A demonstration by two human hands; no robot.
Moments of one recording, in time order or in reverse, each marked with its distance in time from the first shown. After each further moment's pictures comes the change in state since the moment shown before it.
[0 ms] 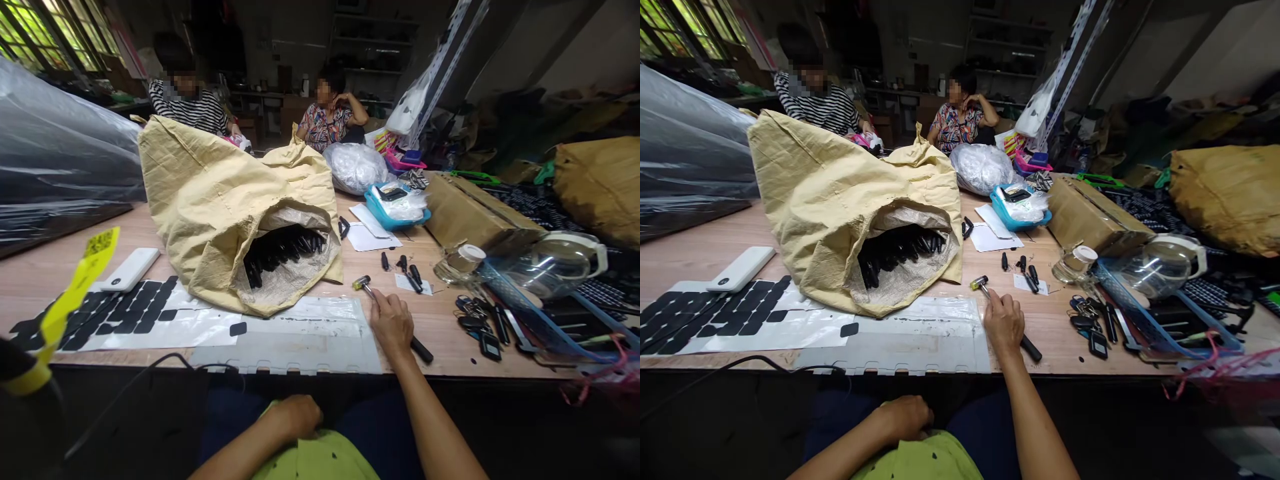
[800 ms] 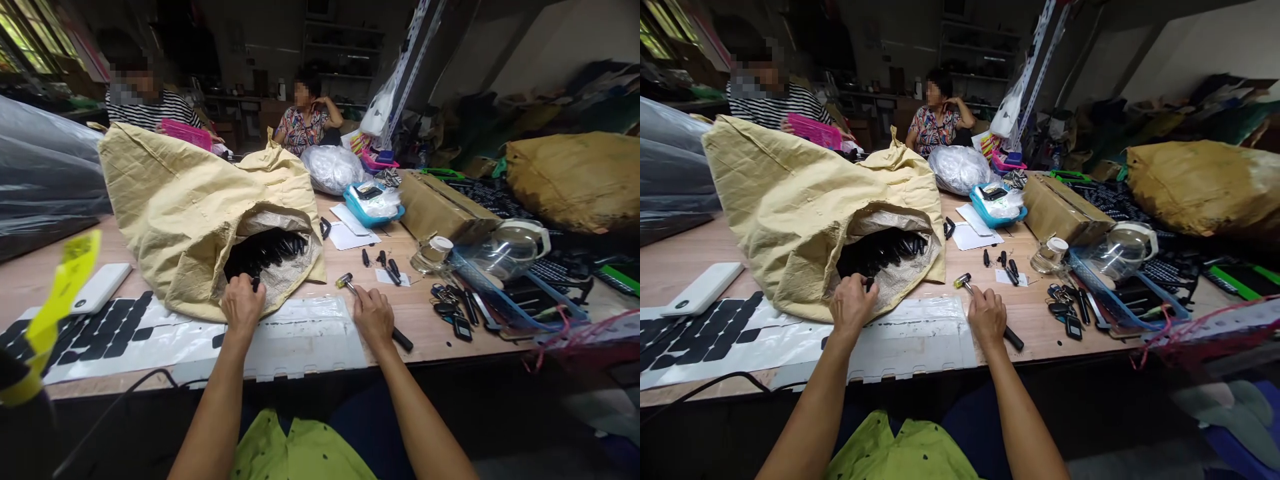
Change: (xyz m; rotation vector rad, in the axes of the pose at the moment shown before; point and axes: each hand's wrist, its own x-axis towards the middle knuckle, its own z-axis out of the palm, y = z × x) left_hand -0.043 -0.031 -0.170 -0.133 1.251 -0.688; right_hand 0.003 -0.012 -0.006 0.017 -0.039 0.047
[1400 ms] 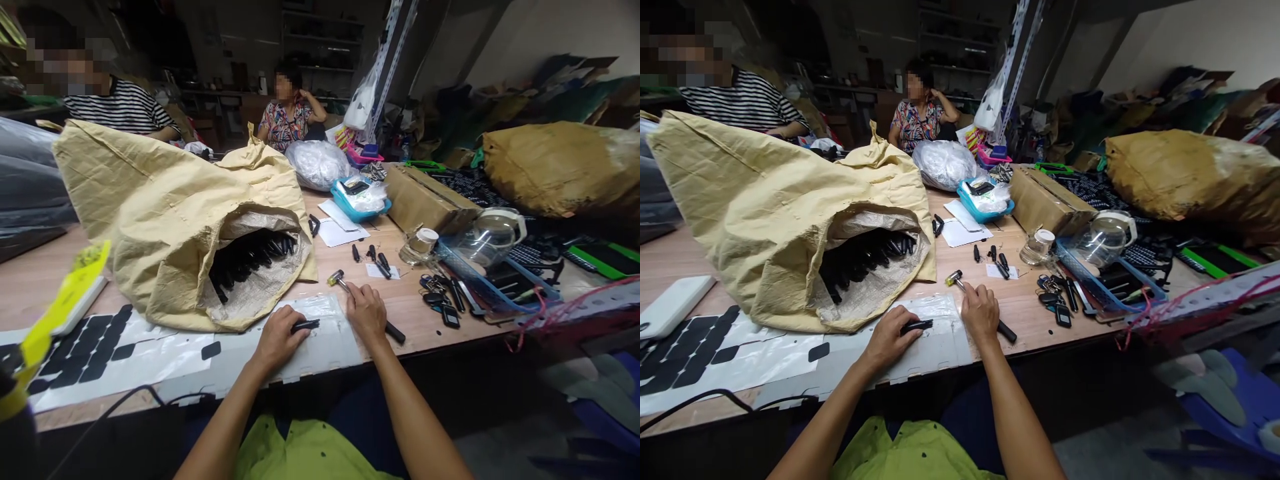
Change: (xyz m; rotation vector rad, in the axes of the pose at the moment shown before) left_hand -0.049 -0.006 0.062 -0.398 -0.400 0.740; right_hand -0.002 -0.002 -0.001 -0.011 -0.023 0.023
